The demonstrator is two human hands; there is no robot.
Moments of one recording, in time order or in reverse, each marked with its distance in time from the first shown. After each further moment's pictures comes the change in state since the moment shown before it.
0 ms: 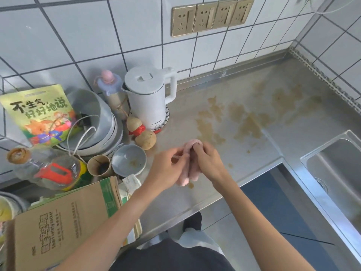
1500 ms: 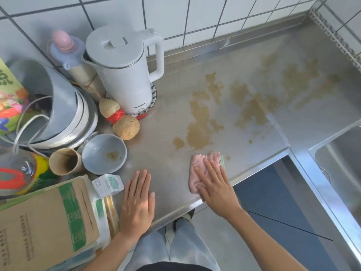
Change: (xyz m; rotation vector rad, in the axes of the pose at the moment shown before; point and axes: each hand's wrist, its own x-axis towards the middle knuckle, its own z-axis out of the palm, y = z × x) left_hand -0.050 -0.226 0.070 0.845 0.185 0.160; right_hand 0.033 0.229 -0.031 -1.141 -0.143 -0.470
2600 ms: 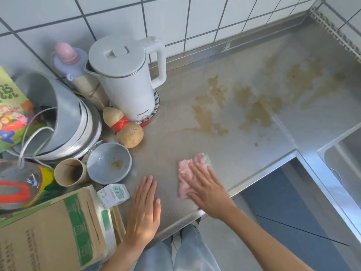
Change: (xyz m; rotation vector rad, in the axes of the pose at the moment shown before) left_hand 0.008 0.000 -0.005 -0.140 0.023 0.017; right_hand 0.033 -0.029 -0.002 0.020 0.007 -0.176
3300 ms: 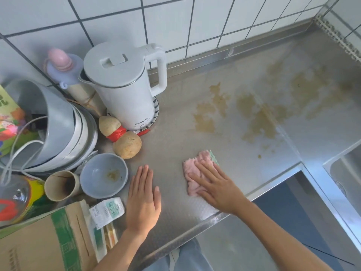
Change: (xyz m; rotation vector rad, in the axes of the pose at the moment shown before) left_hand 0.068 0.000 0.008 0.164 0.054 -0.099; right_hand 0.031 0.062 -0.020 -0.052 -0.017 -0.144
